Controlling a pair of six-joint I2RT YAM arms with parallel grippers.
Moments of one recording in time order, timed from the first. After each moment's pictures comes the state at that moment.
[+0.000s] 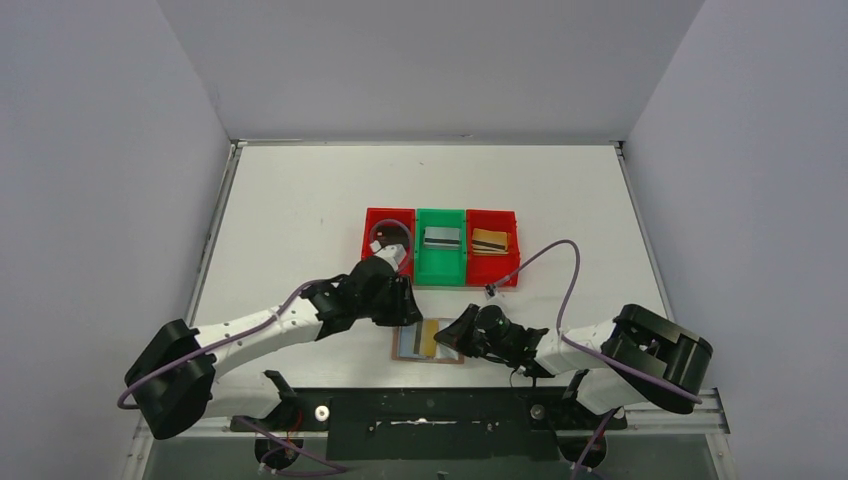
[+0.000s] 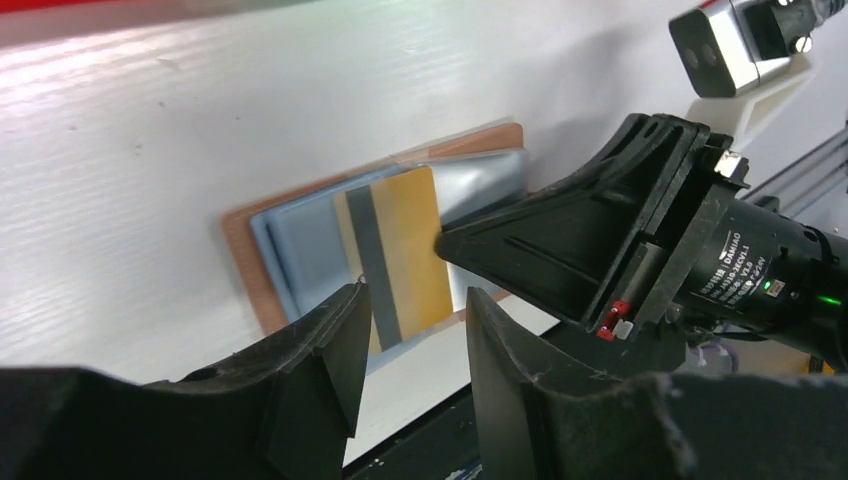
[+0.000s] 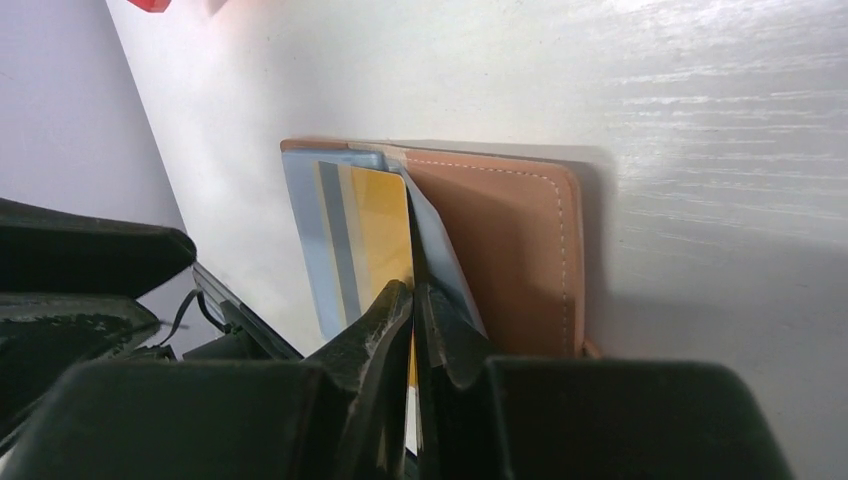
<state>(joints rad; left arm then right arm) -0.87 1.24 0.67 -0.23 0.03 -0.80 0.97 1.38 0.23 0.50 0.06 1.36</state>
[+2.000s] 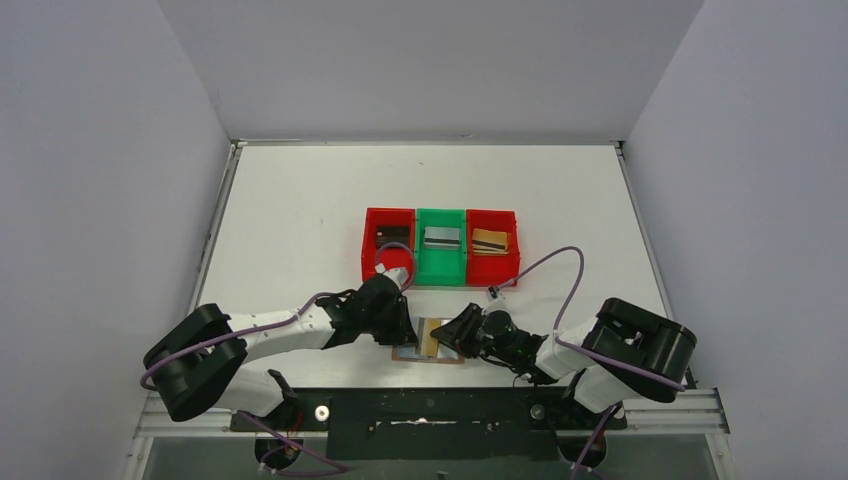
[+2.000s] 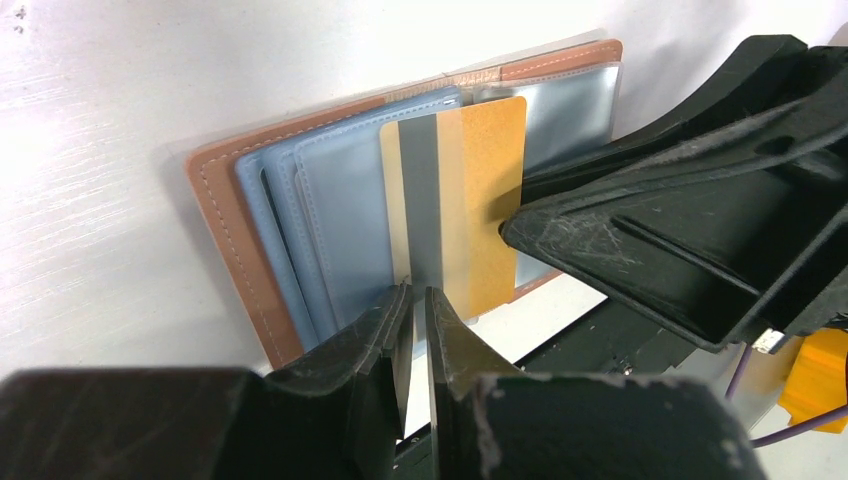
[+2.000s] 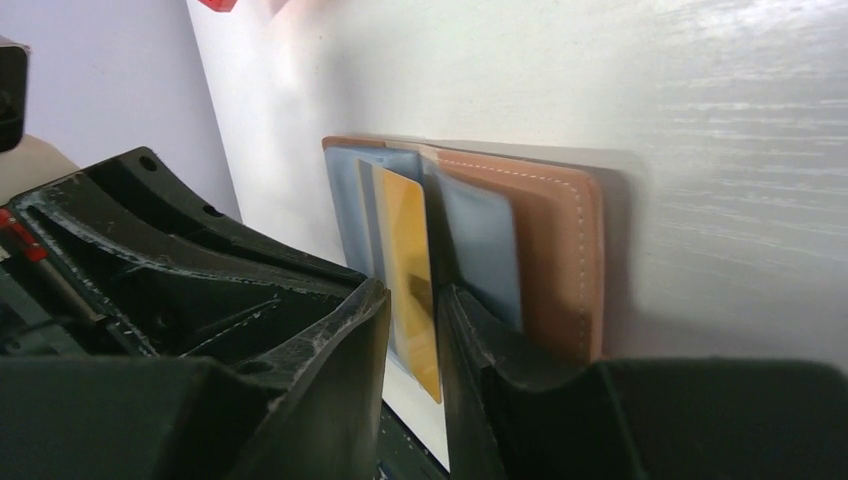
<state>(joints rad) -0.90 1.37 0.54 -0.08 0.13 -0.88 0.96 1.46 0.14 0.81 0.05 1.39</state>
